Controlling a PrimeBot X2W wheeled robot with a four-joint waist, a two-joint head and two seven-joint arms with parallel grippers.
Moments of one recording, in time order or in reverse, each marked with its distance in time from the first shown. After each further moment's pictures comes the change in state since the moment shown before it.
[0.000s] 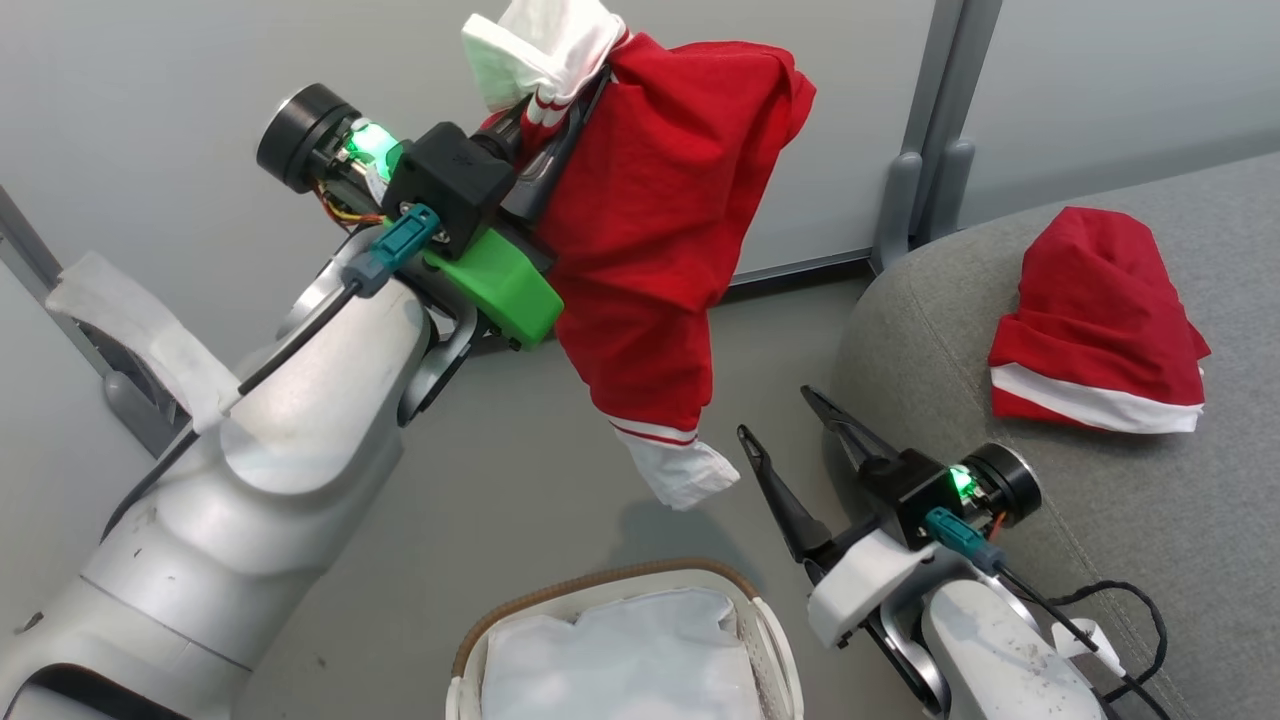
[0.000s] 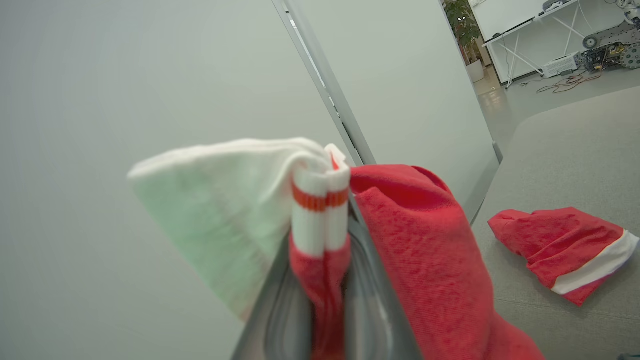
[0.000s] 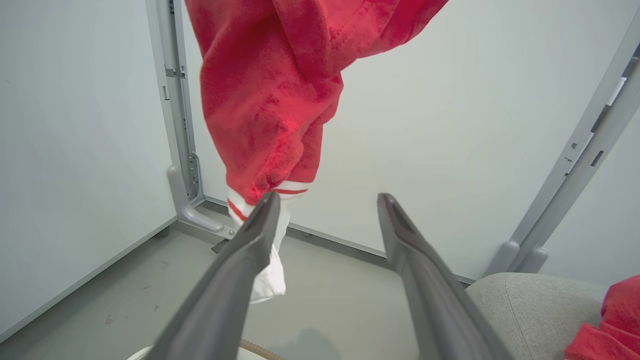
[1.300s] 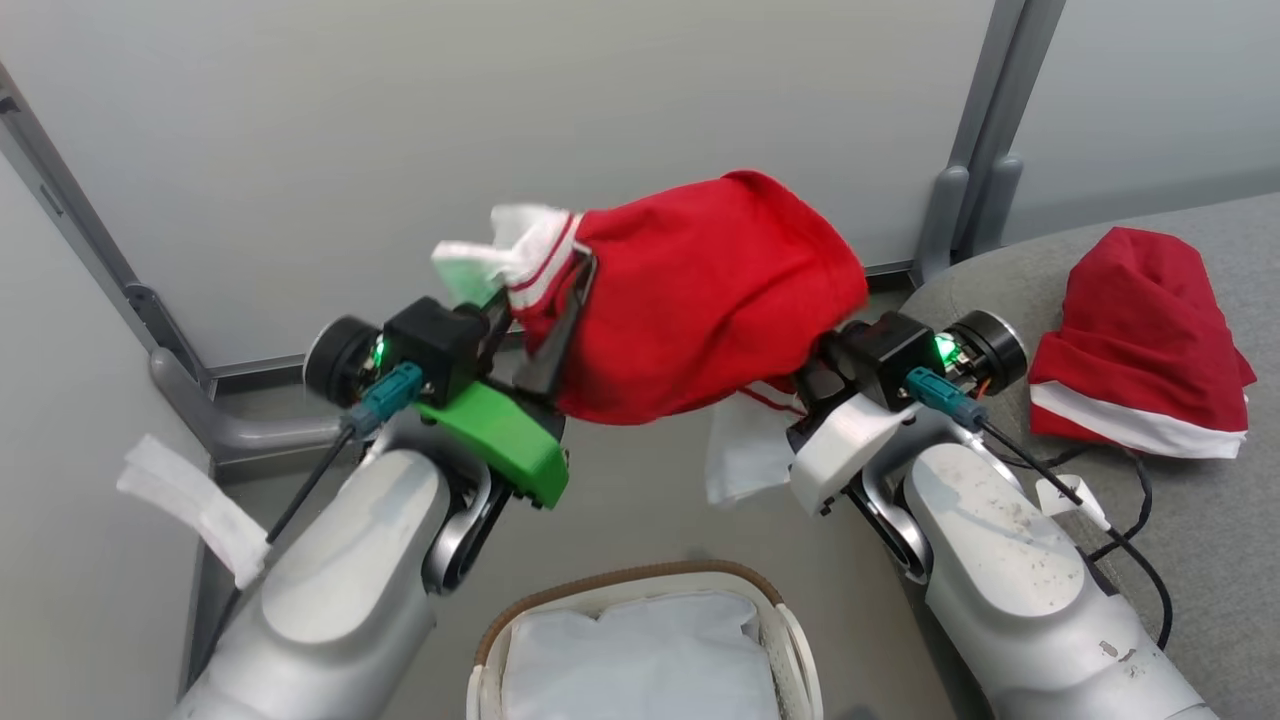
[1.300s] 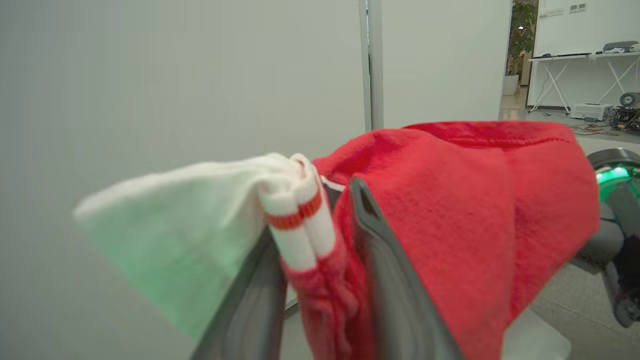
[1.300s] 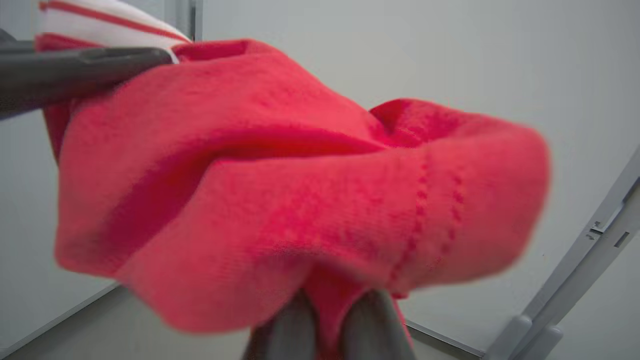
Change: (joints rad) left arm 0.289 -0.043 0.064 -0.023 -0.156 0.034 -0.002; right arm -0.282 0.000 0.062 0.179 0.071 0.000 0.000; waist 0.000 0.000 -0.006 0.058
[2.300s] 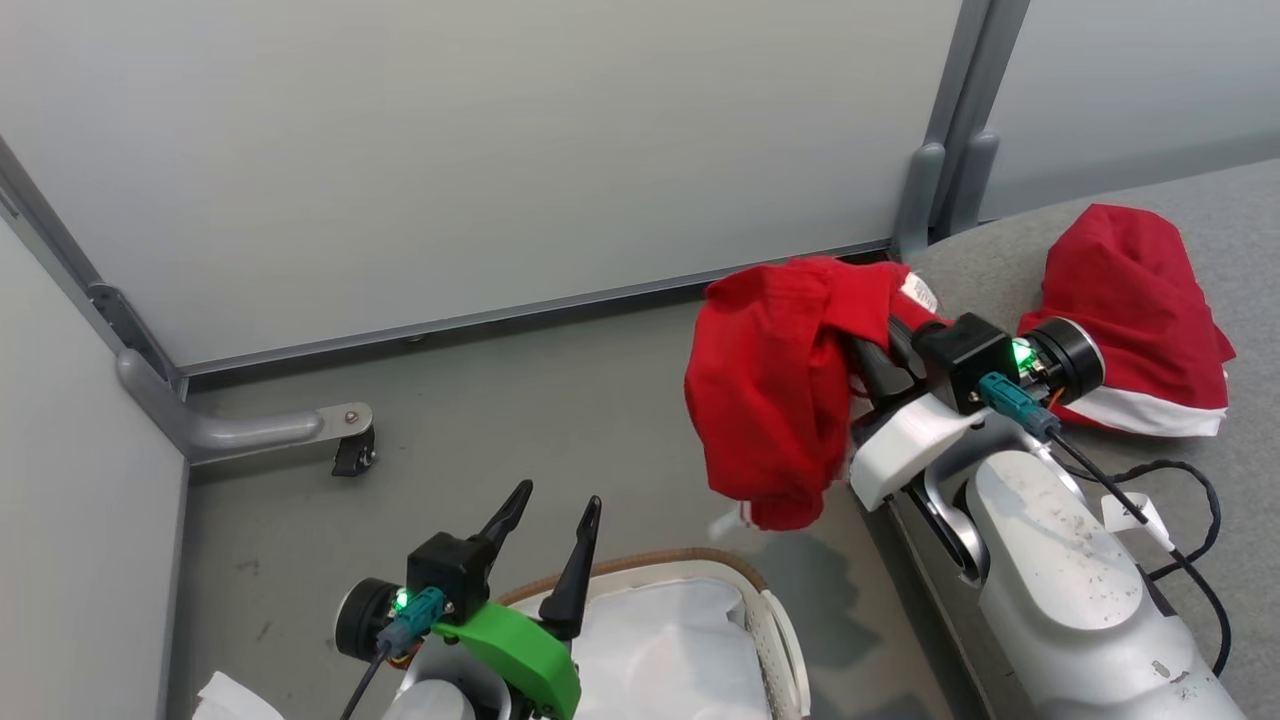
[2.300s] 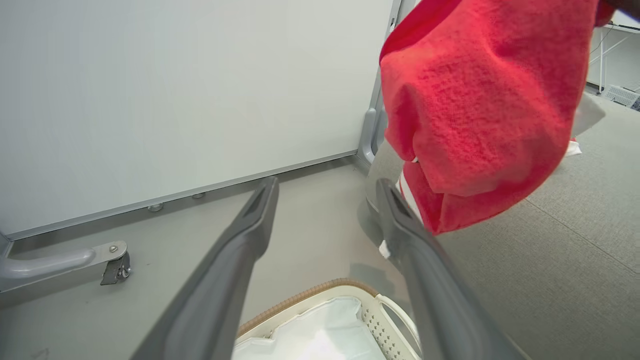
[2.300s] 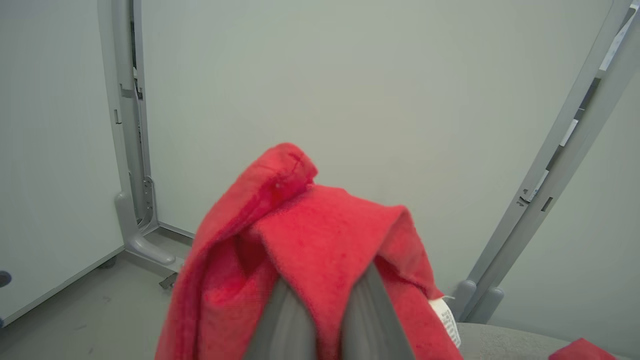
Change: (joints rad) left arm 0.434 -0.136 0.226 0.045 0.164 -0.029 0.000; right arm 0.063 -0.043 -0.117 -0.069 -0.052 0.000 0.000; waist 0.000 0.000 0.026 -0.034
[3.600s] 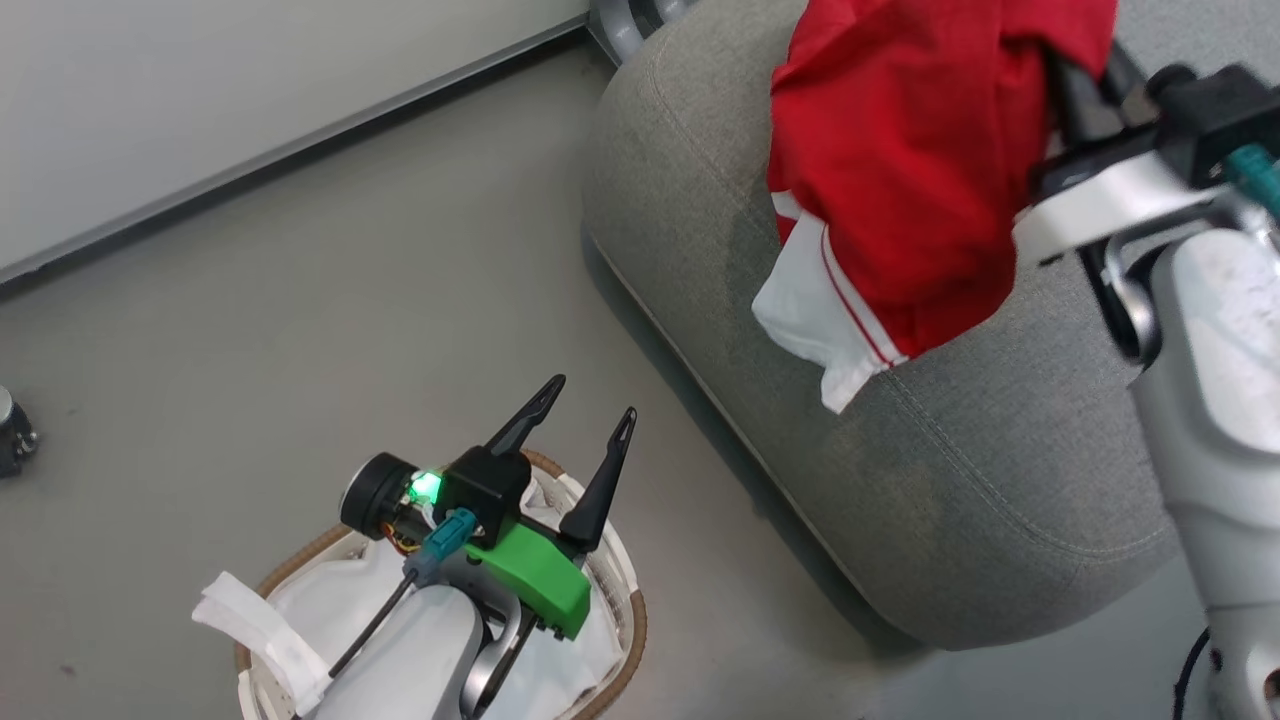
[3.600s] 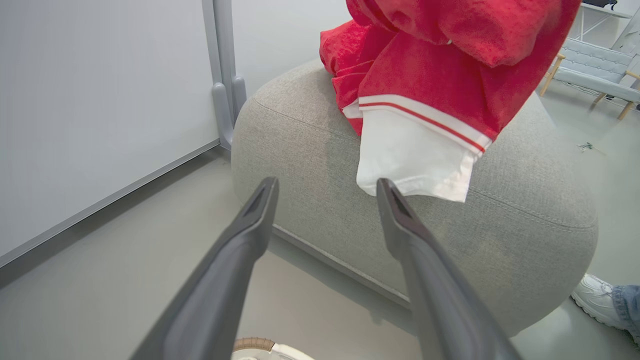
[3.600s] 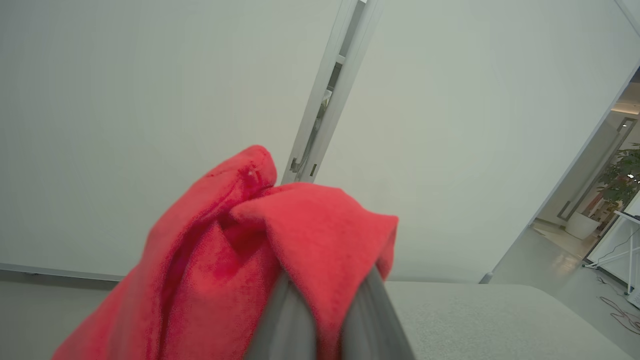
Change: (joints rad) left arm -0.153 0.044 -0.092 -0.066 0.092 -0.004 0.000; right arm -0.239 -0.116 -0.195 -0.102 -0.032 0.000 0.000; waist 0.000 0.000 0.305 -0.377
